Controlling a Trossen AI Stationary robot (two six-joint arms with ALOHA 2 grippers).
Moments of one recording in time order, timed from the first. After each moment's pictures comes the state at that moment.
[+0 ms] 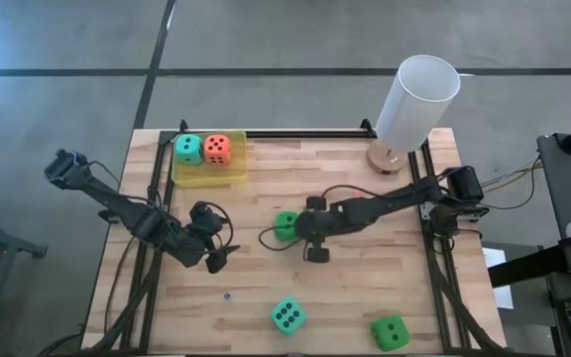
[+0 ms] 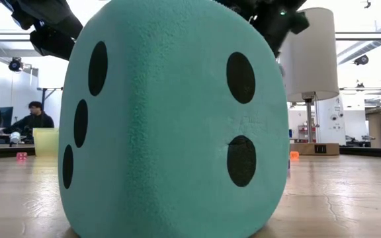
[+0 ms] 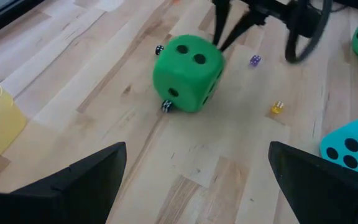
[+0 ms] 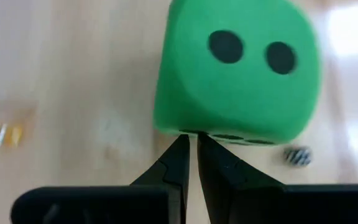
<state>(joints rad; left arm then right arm) -0.54 1.10 0.78 -0.59 -0.62 -0.78 0.12 1.80 1.15 -0.38 0.16 0.08</state>
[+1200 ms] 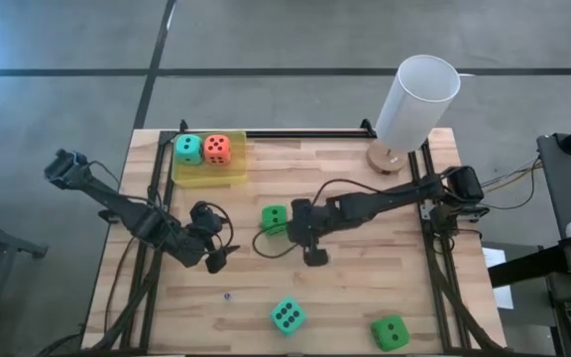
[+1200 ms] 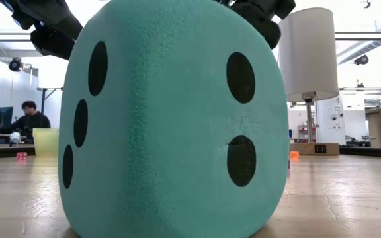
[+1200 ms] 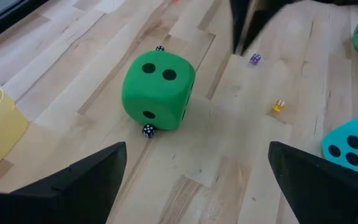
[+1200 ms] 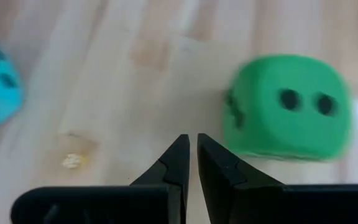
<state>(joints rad) -0.54 1.10 0.78 -0.59 -0.62 -0.76 0.12 1.80 1.29 -0.40 -0.03 -0.11</state>
